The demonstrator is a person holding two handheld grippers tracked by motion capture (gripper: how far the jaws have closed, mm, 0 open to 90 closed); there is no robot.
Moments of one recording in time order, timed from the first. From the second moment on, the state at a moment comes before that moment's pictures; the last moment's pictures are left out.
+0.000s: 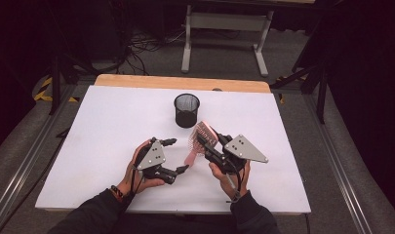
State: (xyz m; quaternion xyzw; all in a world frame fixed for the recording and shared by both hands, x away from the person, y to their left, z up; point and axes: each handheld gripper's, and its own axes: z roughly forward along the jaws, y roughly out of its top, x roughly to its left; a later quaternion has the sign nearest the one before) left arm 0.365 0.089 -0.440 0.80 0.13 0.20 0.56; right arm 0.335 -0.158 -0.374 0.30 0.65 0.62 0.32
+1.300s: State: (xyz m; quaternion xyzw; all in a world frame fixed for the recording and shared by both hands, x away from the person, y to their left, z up) left arm 0.361 0.158 -0.429 0.79 0.15 0.25 0.54; right arm 0.333 -0.189 -0.364 0.30 0.64 0.62 0.34
